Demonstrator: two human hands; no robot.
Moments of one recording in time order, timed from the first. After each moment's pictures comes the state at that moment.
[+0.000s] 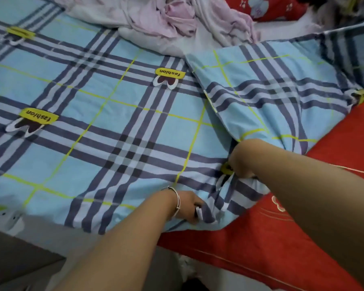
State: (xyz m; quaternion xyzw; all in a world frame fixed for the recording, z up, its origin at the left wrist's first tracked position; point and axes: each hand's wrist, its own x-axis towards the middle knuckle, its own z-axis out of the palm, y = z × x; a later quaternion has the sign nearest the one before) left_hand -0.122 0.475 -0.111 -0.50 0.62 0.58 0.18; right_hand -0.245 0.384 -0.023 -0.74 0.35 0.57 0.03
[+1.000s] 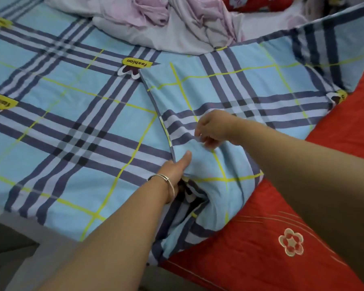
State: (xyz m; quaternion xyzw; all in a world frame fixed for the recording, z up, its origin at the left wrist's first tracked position) left_hand -0.266 0.440 -0.134 -0.67 0.10 0.63 -0.38; right_hand -0.359 0.328 -0.058 -0.67 0.56 0.07 0.48
